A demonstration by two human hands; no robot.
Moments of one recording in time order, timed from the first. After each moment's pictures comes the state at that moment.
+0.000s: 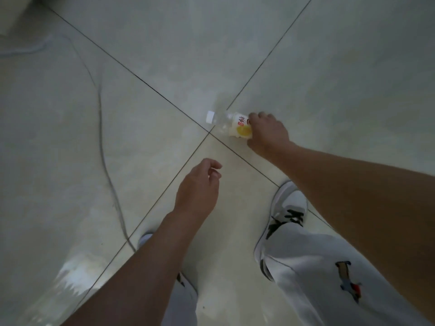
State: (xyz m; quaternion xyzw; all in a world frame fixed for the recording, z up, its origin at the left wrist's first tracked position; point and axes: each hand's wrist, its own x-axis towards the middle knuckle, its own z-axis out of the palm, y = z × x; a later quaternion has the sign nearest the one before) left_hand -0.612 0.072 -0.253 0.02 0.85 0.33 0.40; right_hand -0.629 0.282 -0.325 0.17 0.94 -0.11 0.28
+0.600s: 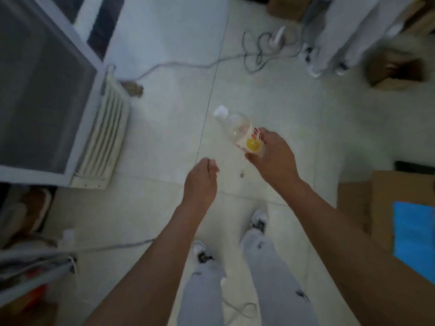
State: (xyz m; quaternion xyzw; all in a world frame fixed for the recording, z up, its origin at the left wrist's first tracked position) left_hand -0.612 0.165 0.330 0.28 0.83 0.37 0.32; right_hand -0.495 0.312 0.350 0.47 0.83 -0.29 -0.06
